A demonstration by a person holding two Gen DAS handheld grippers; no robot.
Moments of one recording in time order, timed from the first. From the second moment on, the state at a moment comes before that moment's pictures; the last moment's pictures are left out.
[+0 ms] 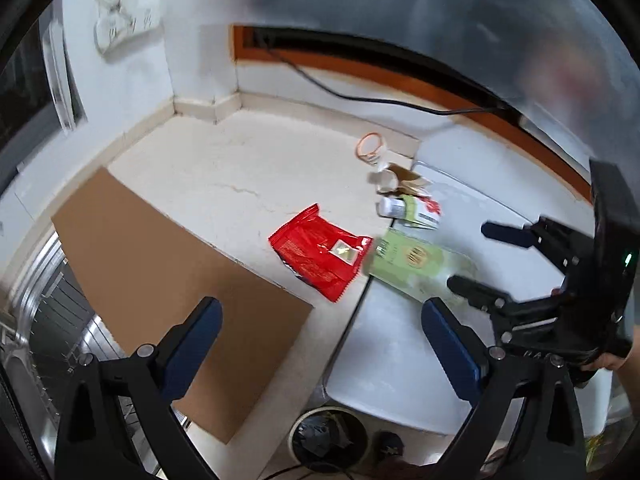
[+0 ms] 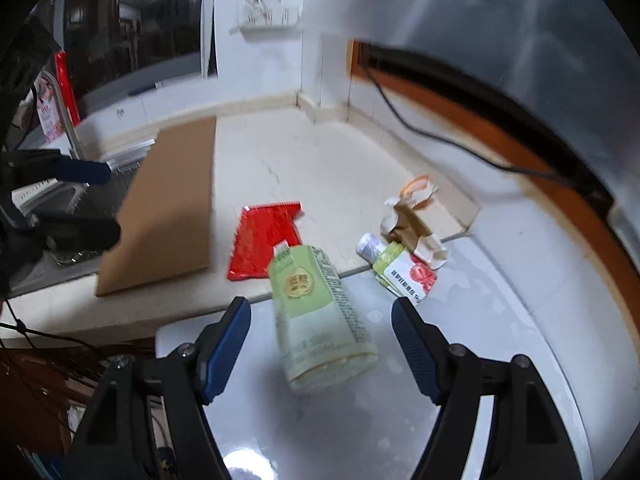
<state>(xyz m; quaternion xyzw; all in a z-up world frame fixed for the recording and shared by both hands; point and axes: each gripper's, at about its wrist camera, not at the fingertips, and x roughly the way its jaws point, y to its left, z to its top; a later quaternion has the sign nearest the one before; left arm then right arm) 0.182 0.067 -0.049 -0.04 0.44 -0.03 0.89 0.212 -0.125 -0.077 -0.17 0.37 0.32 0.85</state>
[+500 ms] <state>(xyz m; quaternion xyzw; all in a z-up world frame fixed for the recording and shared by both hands) 0.272 0.073 -0.097 -0.03 0.51 -0.06 0.86 0.240 -0.102 -0.121 -0.21 0.42 0.36 0.80</state>
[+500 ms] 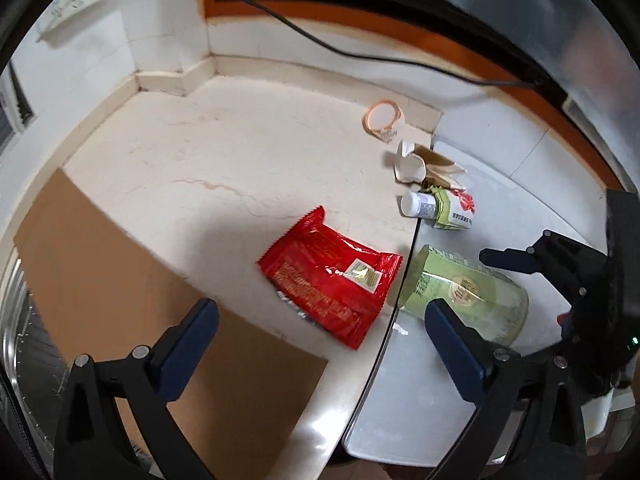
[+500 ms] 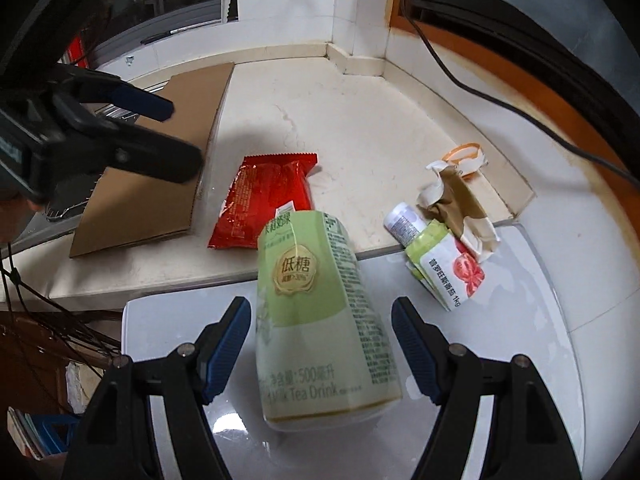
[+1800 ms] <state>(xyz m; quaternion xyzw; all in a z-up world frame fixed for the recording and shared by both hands) 0.362 0.058 -0.175 -0.18 0.61 0.12 0.76 0.284 -0.172 -0.112 -0.05 0.45 0.36 0.82</state>
